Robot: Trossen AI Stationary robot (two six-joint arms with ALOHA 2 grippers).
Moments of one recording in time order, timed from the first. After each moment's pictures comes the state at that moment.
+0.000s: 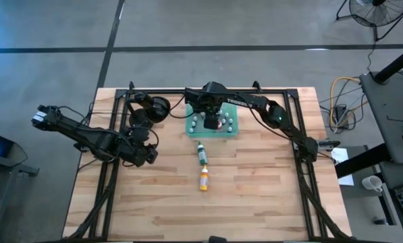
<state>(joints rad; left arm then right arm) -0.37 0.98 0.84 -1.02 -0.62 -1.16 -0.32 2.41 2.35 -1.48 0.26 -0.17</state>
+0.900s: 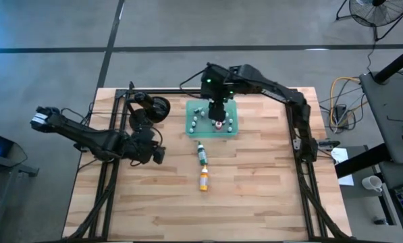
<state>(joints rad) -0.31 0.98 0.70 -0.67 -0.56 -1.18 -0.30 2.04 2.33 -1.38 0.04 -0.18</state>
